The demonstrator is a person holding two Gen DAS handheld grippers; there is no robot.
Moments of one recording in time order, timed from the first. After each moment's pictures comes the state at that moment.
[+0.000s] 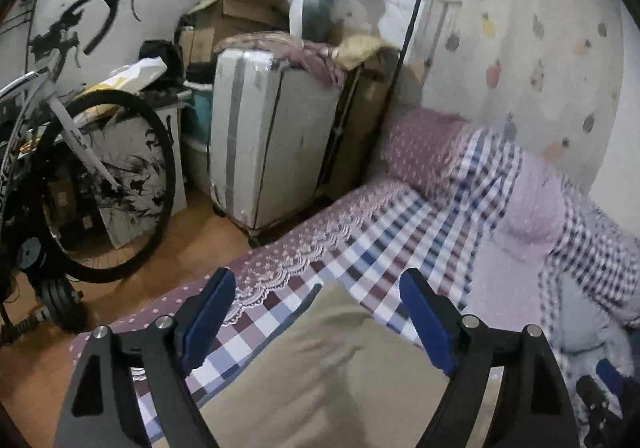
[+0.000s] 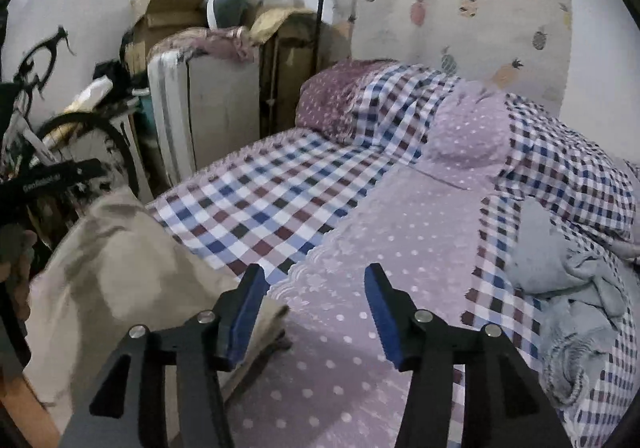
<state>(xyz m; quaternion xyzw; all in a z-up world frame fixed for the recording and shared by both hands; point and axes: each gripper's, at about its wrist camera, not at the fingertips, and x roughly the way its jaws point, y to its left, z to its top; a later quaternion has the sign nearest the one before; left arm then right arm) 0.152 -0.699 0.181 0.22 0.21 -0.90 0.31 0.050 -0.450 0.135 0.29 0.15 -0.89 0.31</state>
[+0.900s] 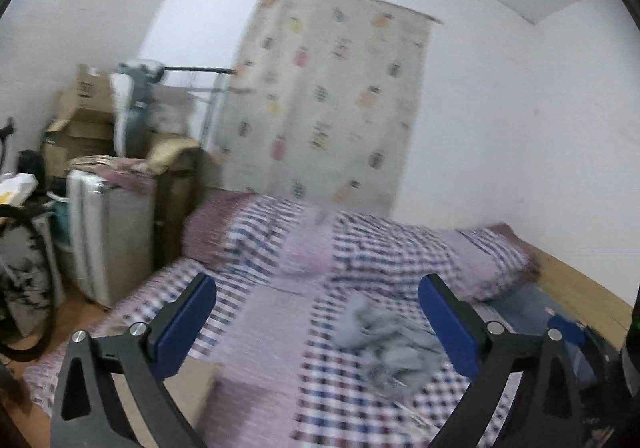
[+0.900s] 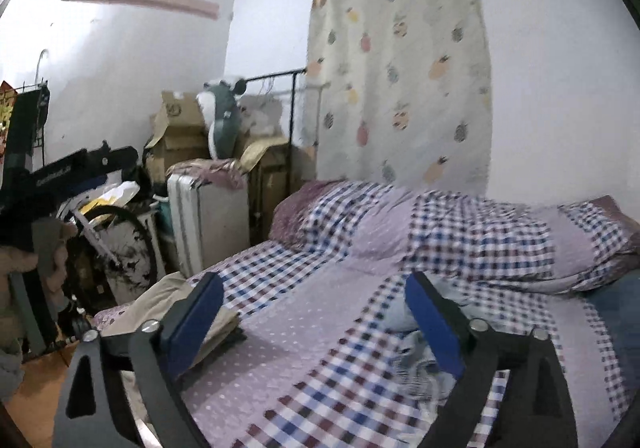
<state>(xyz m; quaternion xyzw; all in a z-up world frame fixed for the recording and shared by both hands) 0.276 -0.340 0.411 0.10 0.12 -0.99 0.04 0.247 -0.128 0.368 0.12 0.07 -0.94 0.32</state>
